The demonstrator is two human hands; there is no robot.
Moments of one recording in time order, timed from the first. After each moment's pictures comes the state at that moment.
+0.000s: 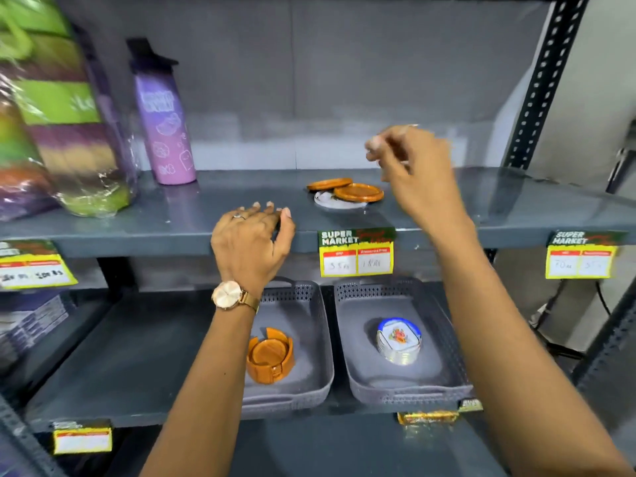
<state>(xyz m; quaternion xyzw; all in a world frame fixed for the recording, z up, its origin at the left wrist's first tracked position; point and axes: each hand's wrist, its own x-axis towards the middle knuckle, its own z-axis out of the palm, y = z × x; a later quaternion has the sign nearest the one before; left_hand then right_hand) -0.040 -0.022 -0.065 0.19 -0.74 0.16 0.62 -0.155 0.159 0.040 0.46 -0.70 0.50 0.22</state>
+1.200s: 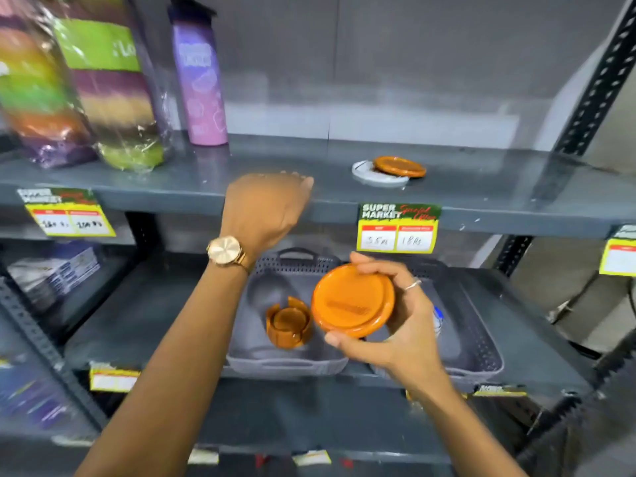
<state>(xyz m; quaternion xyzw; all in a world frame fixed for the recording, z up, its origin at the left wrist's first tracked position) -0.006 -0.050 -0.051 0.16 -0.83 0.17 0.50 -0.063 0.182 -0.125 0.50 -0.55 0.67 -0.08</state>
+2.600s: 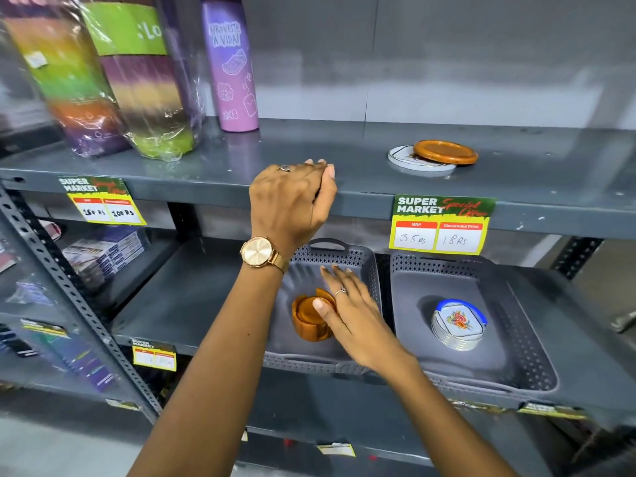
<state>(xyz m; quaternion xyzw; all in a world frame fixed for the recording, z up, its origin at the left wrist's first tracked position) -0.016 -0.049 -0.066 0.16 -0.76 0.20 0.59 -0.079 0.094 -0.179 0.59 -0.76 0.26 -0.10</state>
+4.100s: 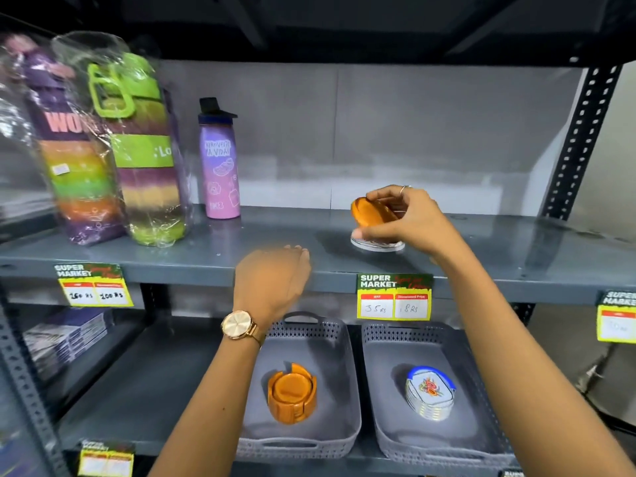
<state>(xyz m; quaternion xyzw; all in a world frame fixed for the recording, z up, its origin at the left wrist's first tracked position) -0.007 -0.040 -0.053 0.18 -0.81 0.15 0.53 -0.161 0.123 0.047 0.47 -0.73 0.50 -0.02</state>
